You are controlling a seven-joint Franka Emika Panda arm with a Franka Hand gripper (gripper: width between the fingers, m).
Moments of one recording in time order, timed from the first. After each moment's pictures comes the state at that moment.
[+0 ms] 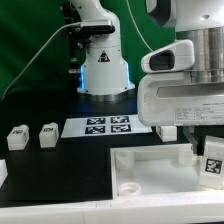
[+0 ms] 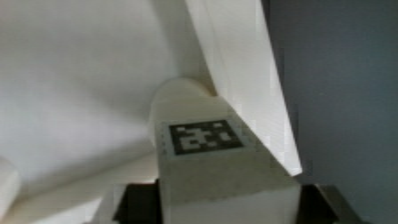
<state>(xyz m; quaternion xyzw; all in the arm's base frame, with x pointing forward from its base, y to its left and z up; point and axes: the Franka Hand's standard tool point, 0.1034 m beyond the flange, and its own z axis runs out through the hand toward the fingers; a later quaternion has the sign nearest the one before) 0.634 0.127 0.077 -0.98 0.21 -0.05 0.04</state>
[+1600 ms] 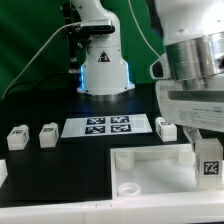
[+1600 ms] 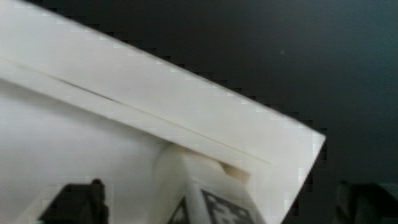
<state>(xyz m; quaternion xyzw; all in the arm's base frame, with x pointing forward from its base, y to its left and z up) 0.623 0.138 0.064 -0.88 0.46 -0.05 0.10</state>
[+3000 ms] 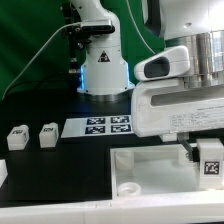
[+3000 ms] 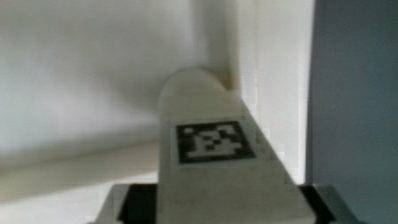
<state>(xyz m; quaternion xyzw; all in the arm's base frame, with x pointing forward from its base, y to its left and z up) 0.632 0.119 0.069 -0.98 0.15 -0.08 0.05</state>
